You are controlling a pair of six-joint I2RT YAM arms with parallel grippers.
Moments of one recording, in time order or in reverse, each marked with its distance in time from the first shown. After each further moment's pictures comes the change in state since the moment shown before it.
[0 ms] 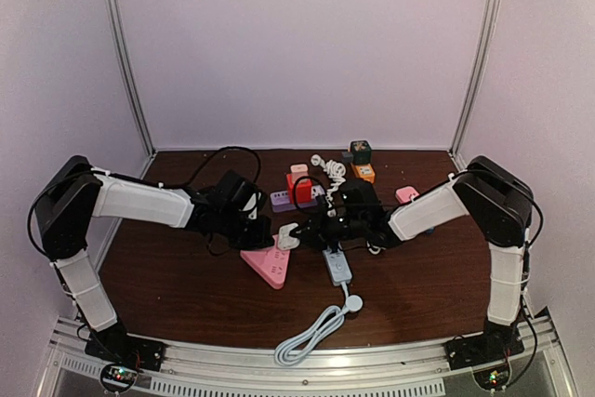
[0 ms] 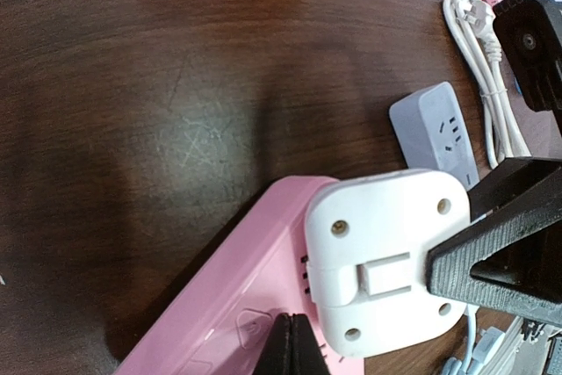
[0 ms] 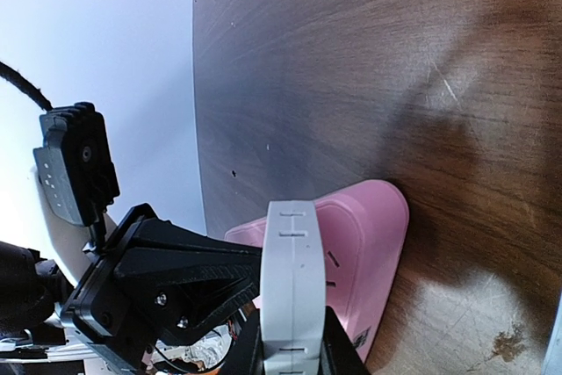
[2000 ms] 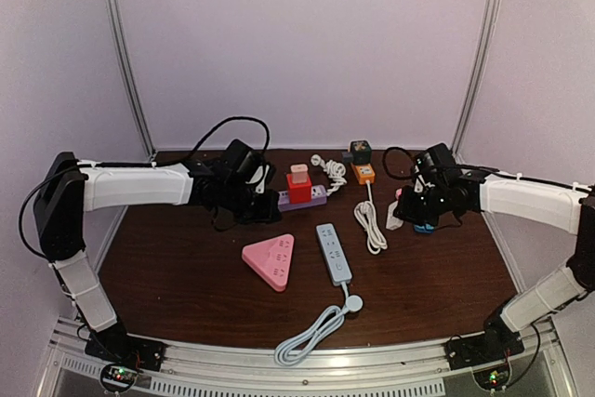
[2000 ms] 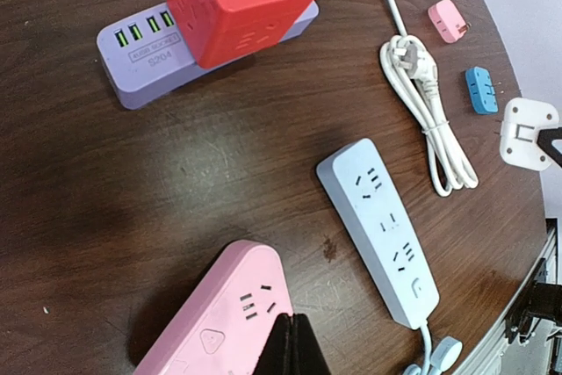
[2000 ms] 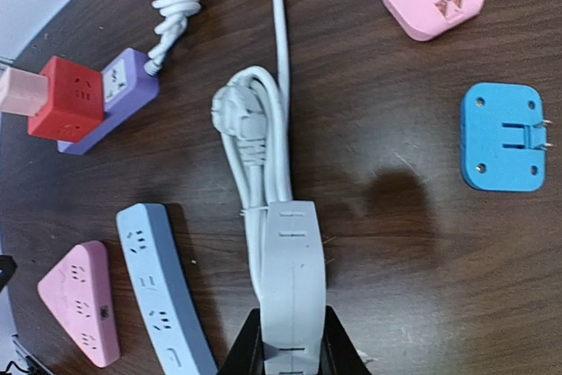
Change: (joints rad) left arm -0.013 -0.011 0.233 -0.192 -0.027 0.072; right arm -0.277 -0.619 -0.116 -0.898 0.506 -0.511
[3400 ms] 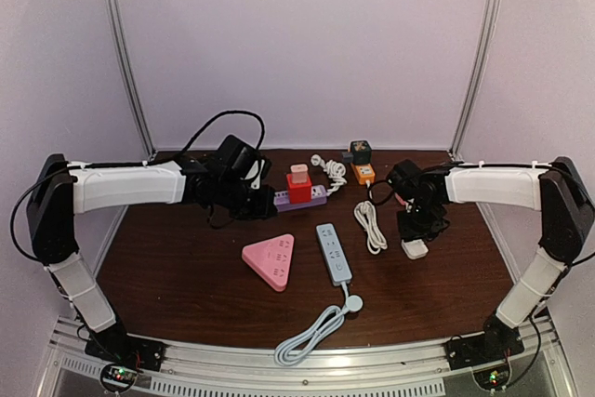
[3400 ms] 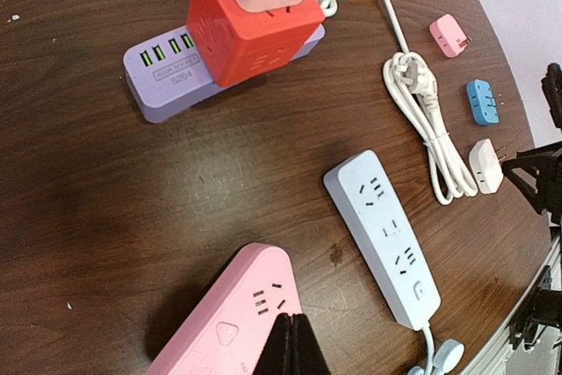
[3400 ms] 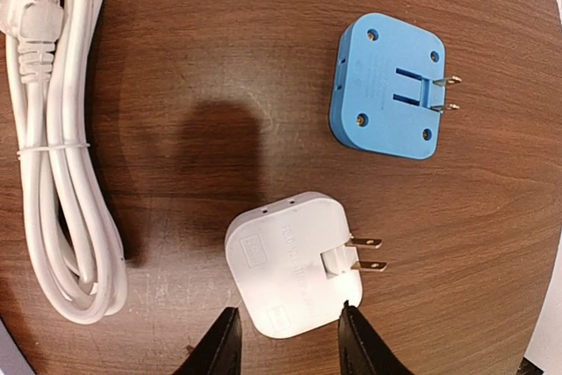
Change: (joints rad) left arm 0.001 -0.047 -0.005 -0.021 -0.050 0.011; right arm 0.061 0.243 0.146 -0.386 0.351 -0.198
